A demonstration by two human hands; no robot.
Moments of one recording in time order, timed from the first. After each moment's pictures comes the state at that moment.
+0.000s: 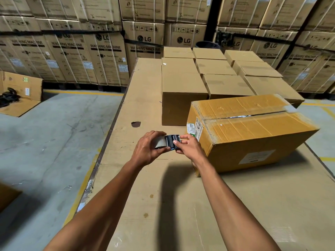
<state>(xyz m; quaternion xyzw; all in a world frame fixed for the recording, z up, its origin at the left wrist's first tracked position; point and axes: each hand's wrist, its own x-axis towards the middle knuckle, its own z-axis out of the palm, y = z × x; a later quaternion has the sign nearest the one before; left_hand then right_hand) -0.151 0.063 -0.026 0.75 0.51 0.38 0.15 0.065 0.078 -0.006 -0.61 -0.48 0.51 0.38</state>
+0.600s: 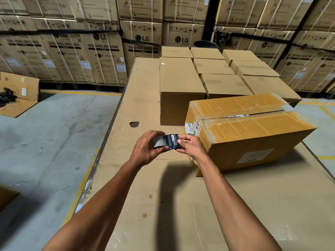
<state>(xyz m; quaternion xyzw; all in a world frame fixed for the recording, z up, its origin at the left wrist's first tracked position) -0.150 0.062 -0.025 0.75 0.51 0.38 0.16 0.077 0.082 -0.005 -0.58 -0.45 0.55 0.40</state>
